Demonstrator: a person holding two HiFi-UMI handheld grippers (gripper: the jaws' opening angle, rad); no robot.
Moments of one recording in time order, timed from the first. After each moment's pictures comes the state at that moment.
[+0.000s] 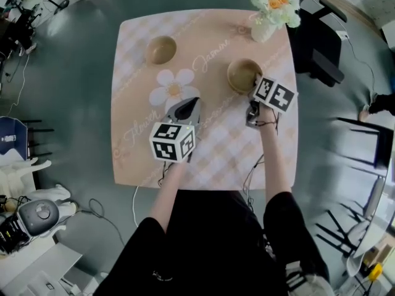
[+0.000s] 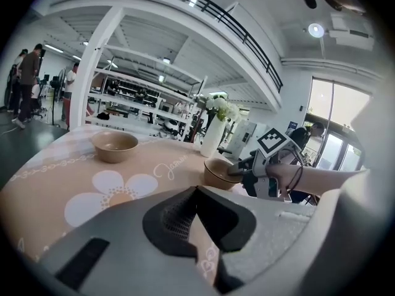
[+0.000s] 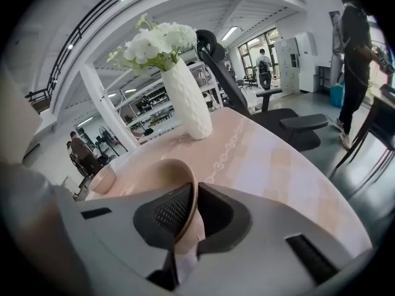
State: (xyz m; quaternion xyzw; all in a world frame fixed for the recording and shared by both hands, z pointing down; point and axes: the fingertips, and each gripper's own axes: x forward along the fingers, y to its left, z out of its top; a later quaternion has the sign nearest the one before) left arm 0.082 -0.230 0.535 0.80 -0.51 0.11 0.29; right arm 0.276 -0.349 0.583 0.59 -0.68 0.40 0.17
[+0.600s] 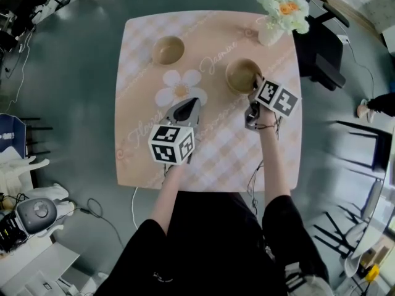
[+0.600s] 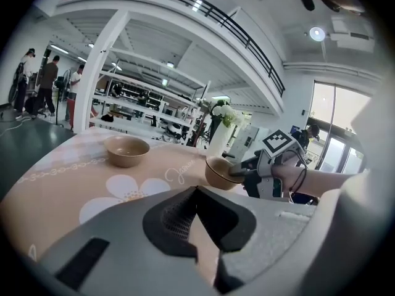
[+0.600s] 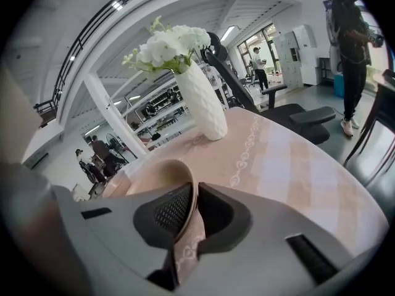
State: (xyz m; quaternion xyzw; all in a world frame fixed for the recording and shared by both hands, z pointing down) left arm 0.062 -0.230 0.528 0.79 -0.52 0.09 0.29; right arm 0.251 -0.348 0.567 0.58 -0.69 0.41 0.13
